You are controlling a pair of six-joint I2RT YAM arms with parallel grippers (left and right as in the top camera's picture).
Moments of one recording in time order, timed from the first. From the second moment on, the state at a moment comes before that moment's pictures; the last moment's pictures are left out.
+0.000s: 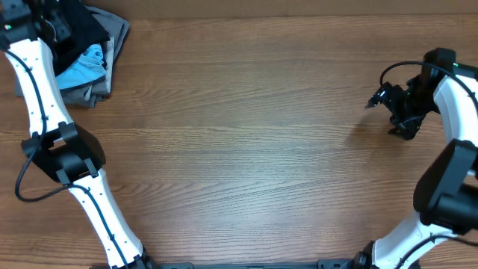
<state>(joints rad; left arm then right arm) 0.38 2.54 2.73 -0.99 -0.03 -0.19 -0.32 1.93 1.56 -1.13 -0.28 0.44</state>
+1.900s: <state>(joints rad) 0.37 2.16 2.79 -1.37 0.14 -0.18 -0.14 0.38 1.13 -1.11 -0.06 0.46</state>
